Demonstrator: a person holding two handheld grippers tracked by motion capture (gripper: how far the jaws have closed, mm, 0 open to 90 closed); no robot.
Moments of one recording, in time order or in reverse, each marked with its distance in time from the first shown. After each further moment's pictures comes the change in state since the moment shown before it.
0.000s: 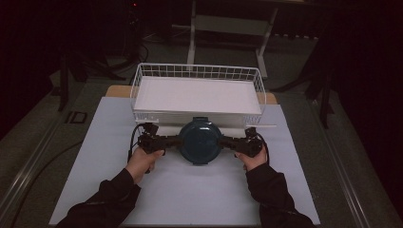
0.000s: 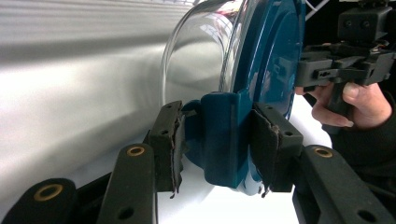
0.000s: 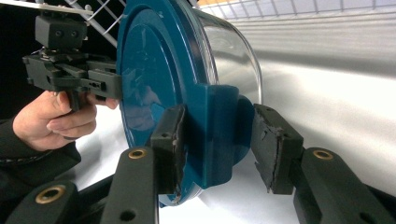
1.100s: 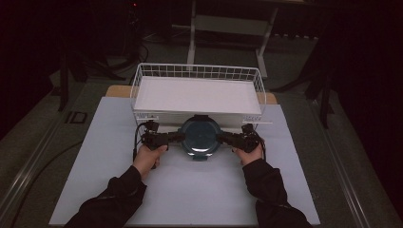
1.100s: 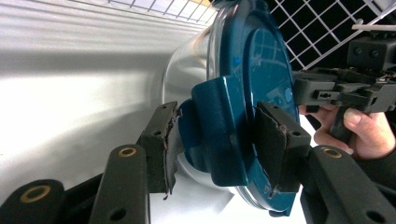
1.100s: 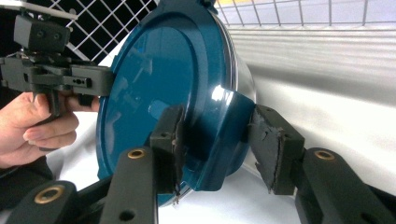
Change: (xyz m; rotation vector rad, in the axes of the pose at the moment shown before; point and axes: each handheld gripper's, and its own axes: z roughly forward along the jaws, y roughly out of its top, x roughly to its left) left arm 0.028 0.000 0.021 -0.079 -0.009 -0.094; right arm -0.014 0.007 0.015 -0.011 -0.106 -0.039
